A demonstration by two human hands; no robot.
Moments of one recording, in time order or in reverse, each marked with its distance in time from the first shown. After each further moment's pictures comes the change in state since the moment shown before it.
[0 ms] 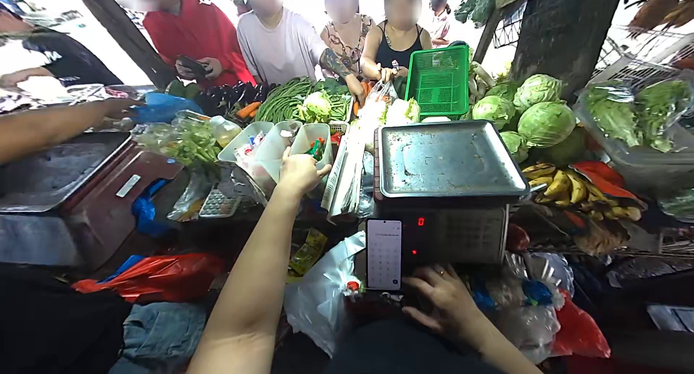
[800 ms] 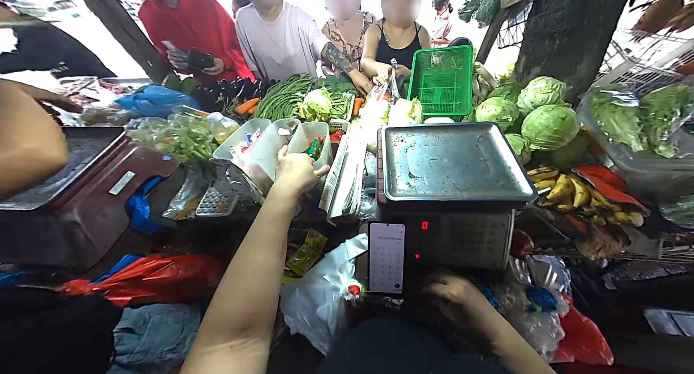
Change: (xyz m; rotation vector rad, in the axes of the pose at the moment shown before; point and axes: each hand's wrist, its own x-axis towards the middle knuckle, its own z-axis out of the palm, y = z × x) left_hand 0.003 -0.010 0.000 0.031 -0.013 -0.022; right_hand -0.003 0.031 -0.007 0.275 -0.084 -0.073
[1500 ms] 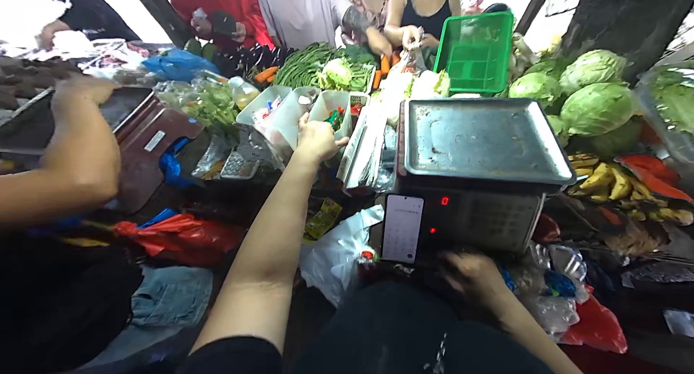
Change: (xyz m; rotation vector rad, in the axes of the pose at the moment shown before) left_hand -0.002 0.005 -0.003 0.019 -0.048 -0.002; right_hand 0.002 -0.011 0.001 -0.284 0.038 0.116
